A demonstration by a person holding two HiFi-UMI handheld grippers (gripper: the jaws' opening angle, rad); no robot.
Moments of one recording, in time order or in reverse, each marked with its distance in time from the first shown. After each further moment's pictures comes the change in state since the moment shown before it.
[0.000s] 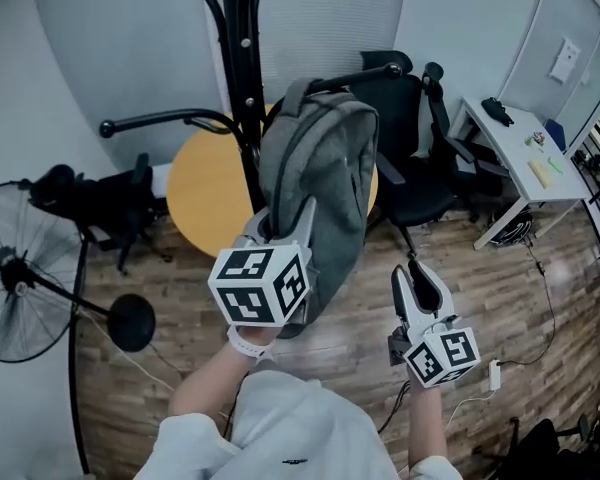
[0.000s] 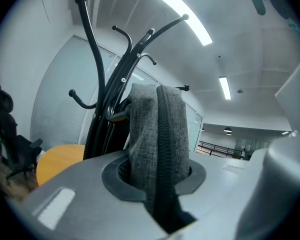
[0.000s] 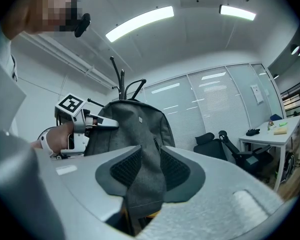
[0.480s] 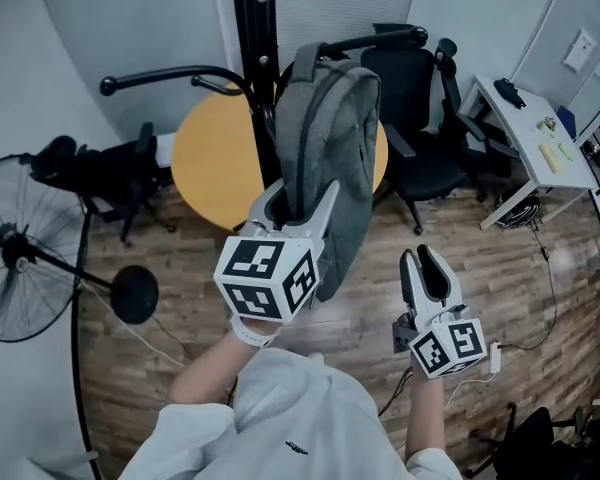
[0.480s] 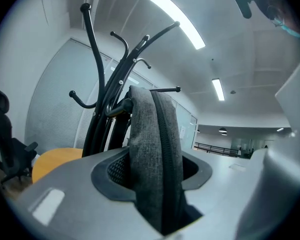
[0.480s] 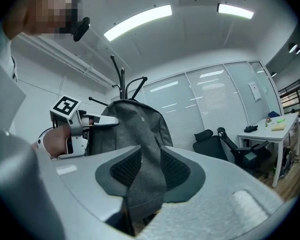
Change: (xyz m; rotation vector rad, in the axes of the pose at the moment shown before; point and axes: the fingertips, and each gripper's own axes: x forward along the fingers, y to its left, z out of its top) left arm -0.022 -0.010 -0.010 0.027 -0.045 -0.054; right arm -0.012 0.015 -0.013 0.021 0.024 -0.011
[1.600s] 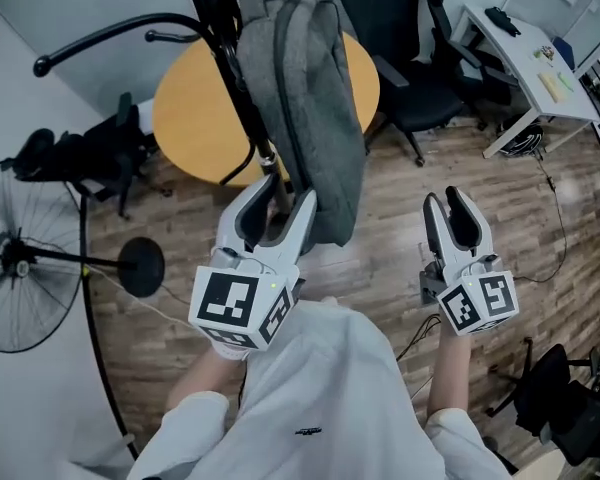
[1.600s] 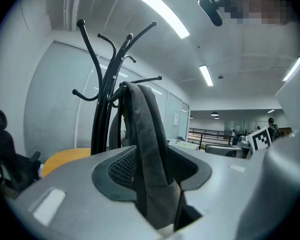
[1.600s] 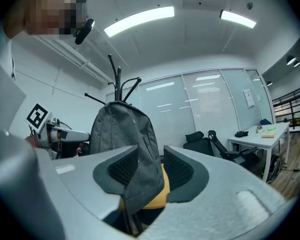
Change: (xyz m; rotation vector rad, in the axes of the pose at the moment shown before) left arm -0.071 -0.016 -0.053 0.140 0.099 -0.059; right arm -0.029 -0.024 0.005 -0.050 0.015 -0.079
